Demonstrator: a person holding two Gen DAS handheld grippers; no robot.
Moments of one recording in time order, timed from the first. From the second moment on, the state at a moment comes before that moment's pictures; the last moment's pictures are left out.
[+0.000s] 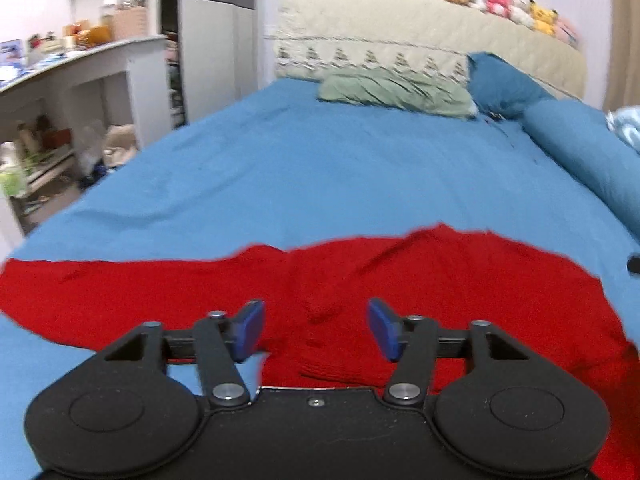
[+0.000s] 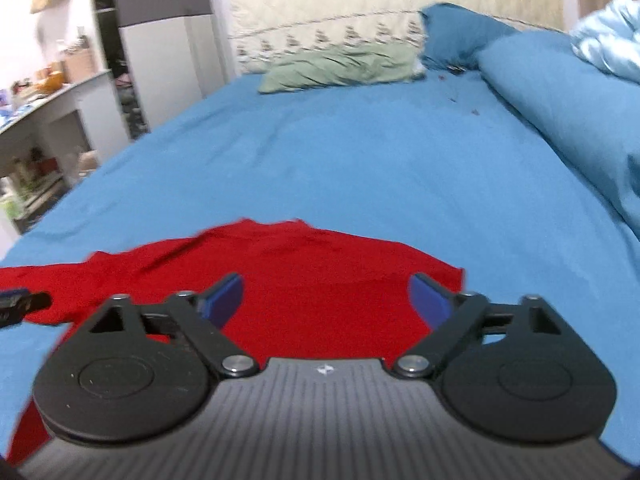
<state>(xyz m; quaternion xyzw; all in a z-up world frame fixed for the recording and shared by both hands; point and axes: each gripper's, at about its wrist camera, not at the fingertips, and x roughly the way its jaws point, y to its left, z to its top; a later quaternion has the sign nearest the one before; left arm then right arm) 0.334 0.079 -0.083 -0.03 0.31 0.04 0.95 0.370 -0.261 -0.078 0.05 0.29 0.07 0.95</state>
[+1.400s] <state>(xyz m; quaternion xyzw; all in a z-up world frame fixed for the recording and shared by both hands) 0.356 0.380 -0.140 -0.21 0.24 0.28 0.90 0.349 -0.176 -0.129 0.04 0.32 0.16 0.93</state>
